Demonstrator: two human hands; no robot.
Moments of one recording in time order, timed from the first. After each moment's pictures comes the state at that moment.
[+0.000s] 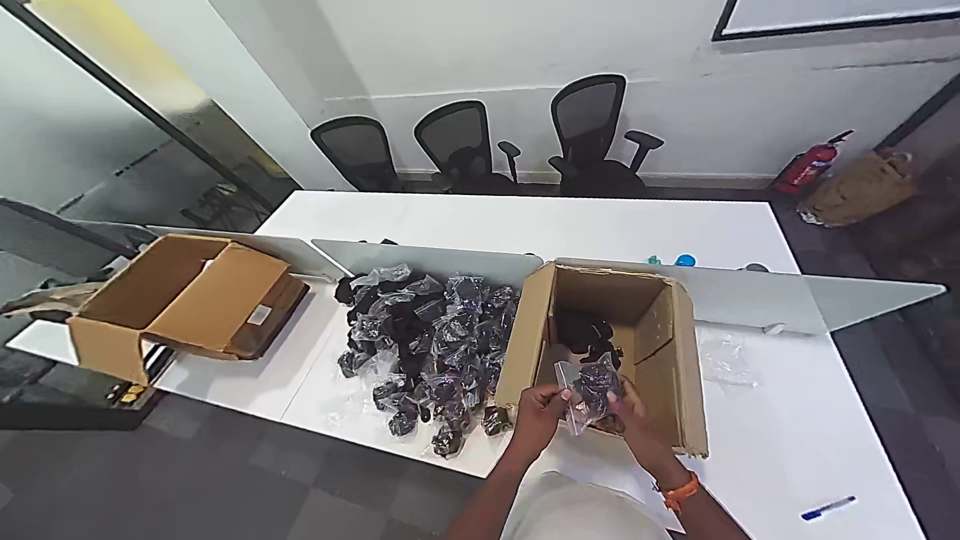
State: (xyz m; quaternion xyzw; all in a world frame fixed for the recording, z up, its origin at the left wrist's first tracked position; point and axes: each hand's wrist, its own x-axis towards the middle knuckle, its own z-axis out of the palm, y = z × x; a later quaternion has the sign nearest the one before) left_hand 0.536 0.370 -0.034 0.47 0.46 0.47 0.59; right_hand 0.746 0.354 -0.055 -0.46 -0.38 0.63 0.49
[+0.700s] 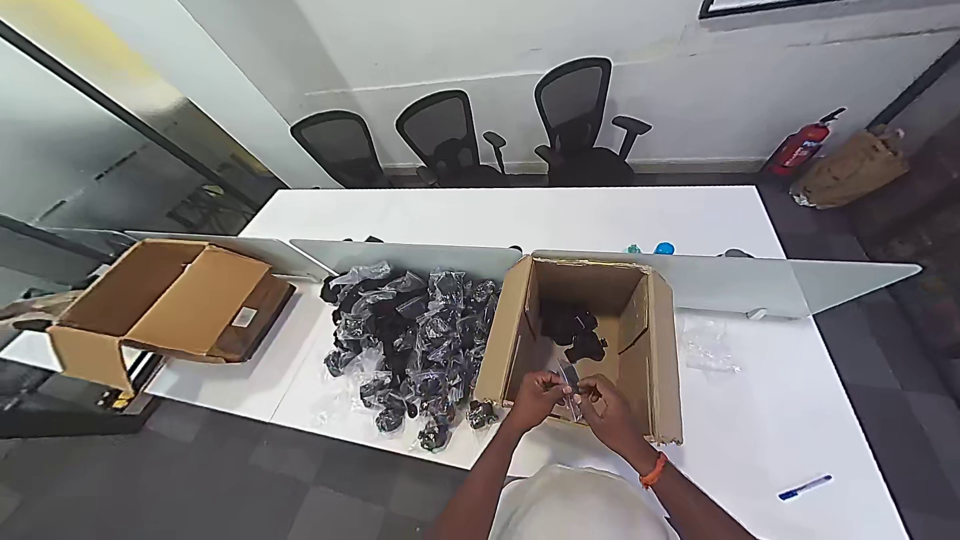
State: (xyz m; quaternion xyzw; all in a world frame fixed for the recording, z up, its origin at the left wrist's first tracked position) left_hand 0.571 0.401 -0.088 0.54 0.44 0.36 0.62; right_hand 0.771 0.359 -0.102 -0.52 -0.65 0.36 0.43
